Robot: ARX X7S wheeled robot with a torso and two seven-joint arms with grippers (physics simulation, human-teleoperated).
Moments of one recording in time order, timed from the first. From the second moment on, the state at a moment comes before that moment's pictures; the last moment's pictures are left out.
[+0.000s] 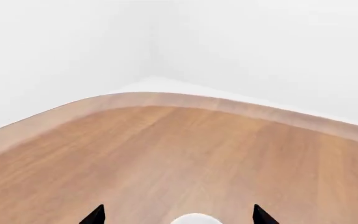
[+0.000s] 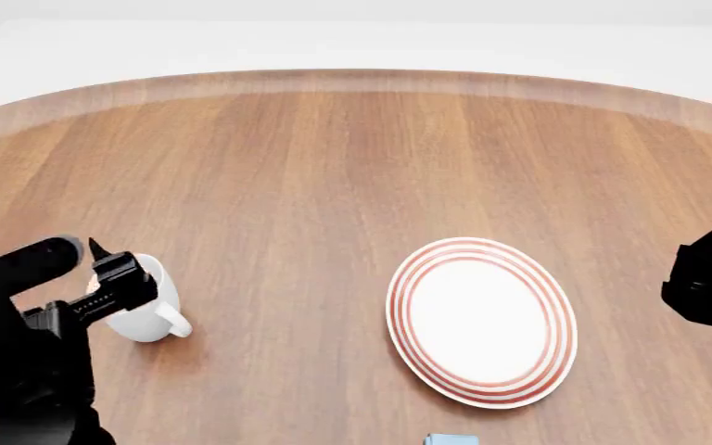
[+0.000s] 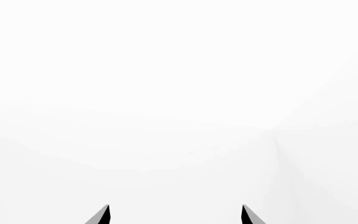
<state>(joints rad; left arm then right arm) -0.27 -0.14 -0.22 0.82 -0.34 -1.03 -0.58 0.10 0.33 0.17 -0.81 0.13 -0.17 0.33</state>
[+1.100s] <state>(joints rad) -0.54 -0.05 0.00 0.20 -0.89 -0.90 -1.27 0.09 0.36 0.16 -0.80 0.14 -0.18 0.34</state>
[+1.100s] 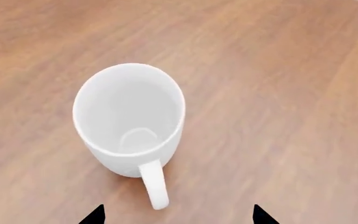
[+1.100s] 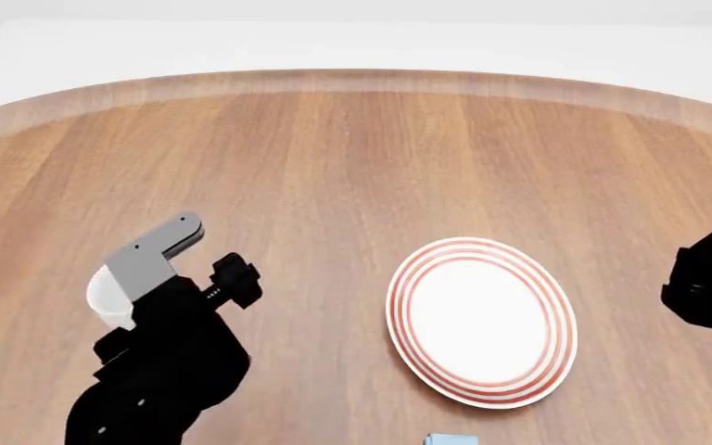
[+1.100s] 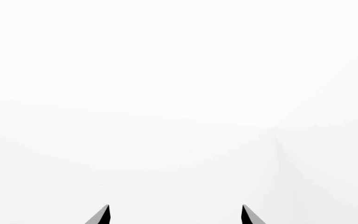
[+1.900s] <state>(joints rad) -0.54 -0.09 0.10 -0.09 -0.80 -0.61 -1.16 0.08 0.37 0.14 -0.79 0.14 -0.19 0.35</state>
